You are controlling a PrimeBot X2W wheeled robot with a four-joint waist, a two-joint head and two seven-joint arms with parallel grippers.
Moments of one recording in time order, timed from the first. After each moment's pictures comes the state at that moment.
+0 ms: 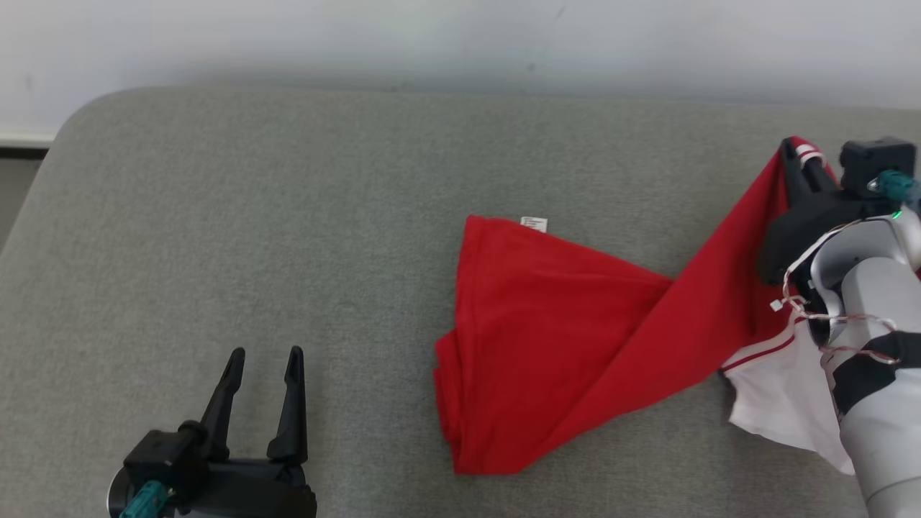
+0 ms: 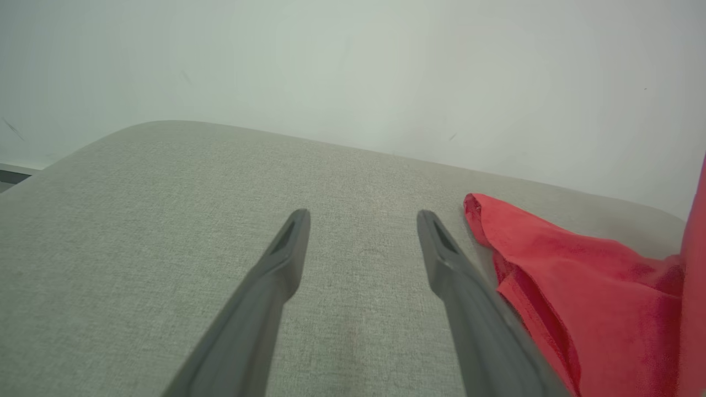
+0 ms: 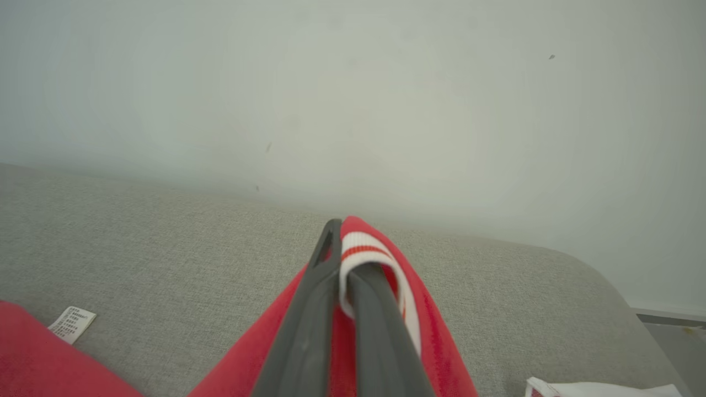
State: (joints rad) left arm -0.10 0.05 -0.05 0.16 -0.25 -0.10 -0.26; right arm -0.80 -0.25 0.02 0.81 0.05 0.13 -0.03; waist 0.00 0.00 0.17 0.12
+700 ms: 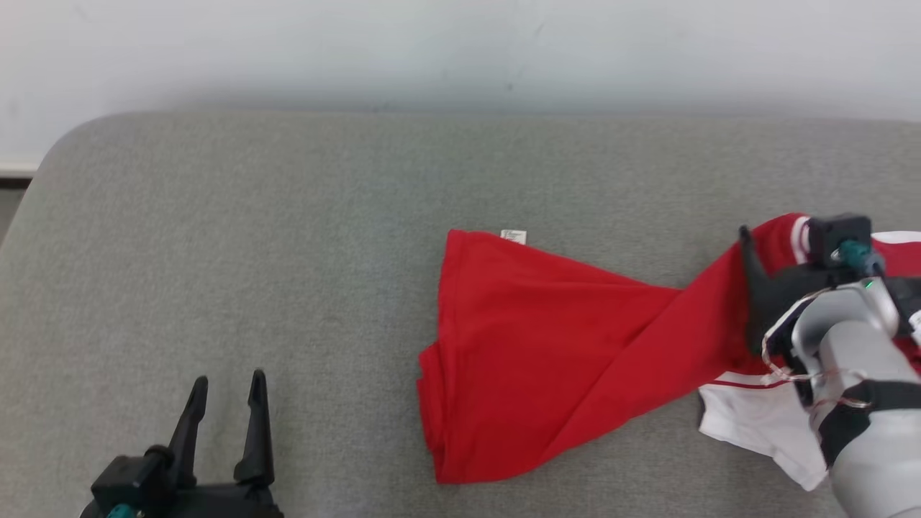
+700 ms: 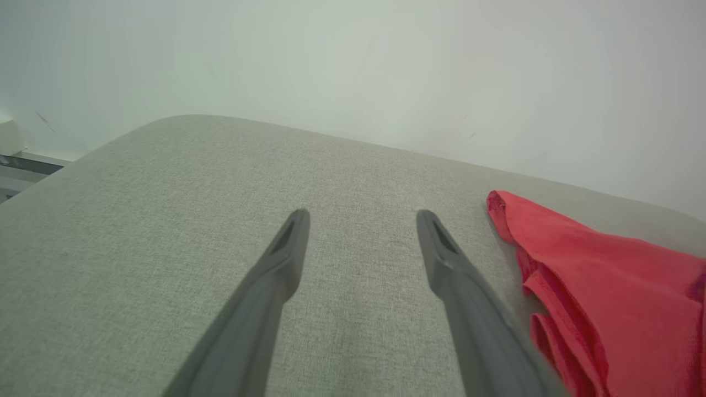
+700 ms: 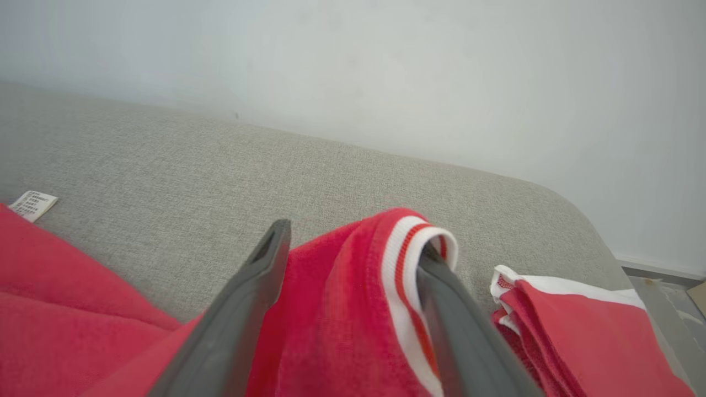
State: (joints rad) left arm -0.09 0.05 0.02 0.20 -0.24 -0.10 -0.26; right arm -0.80 -0.27 0.04 1.07 -0.01 0.13 -0.13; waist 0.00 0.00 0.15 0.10
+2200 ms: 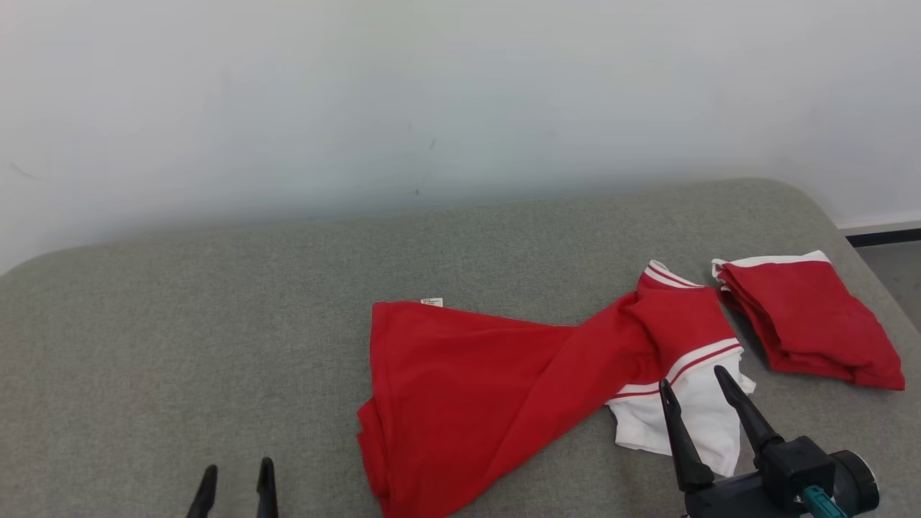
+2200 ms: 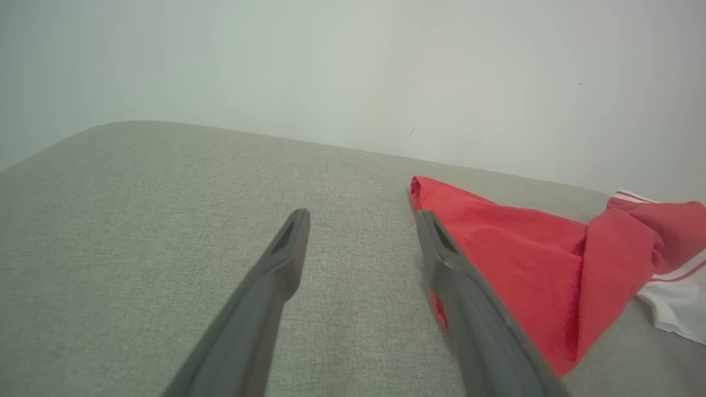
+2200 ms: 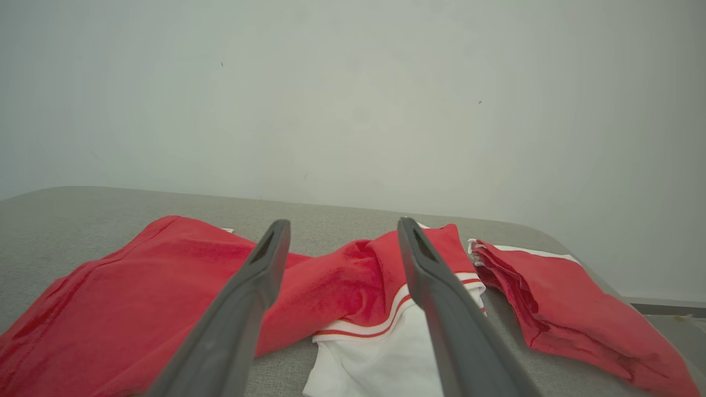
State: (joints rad) left arm 0.11 0.05 0.01 0.16 -0.25 -0.07 -0.26; right arm -0.05 -0.13 0.11 0.22 0.07 0.13 -0.26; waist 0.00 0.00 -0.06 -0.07
